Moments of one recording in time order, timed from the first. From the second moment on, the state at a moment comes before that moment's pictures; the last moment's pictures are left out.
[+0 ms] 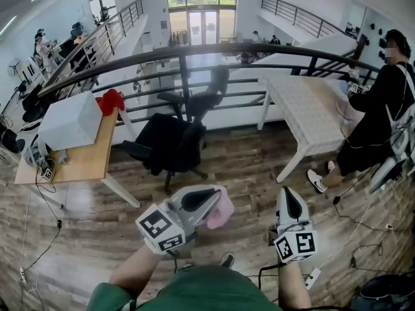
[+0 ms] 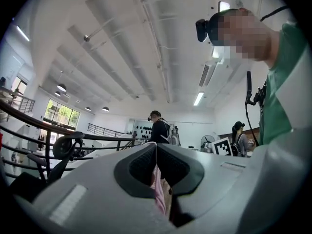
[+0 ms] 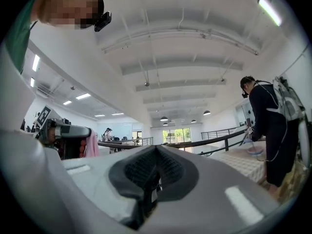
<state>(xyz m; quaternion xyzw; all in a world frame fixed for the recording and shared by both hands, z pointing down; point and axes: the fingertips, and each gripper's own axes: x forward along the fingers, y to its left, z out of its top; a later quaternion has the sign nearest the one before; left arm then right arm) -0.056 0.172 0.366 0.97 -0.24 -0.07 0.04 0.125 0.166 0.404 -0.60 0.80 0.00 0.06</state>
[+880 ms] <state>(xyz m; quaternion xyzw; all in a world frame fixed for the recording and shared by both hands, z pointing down) 0.029 0.075 0.386 0.95 -0.30 -0.05 0.07 0.218 0.060 0.441 -0.57 0.82 -0.06 0.05</state>
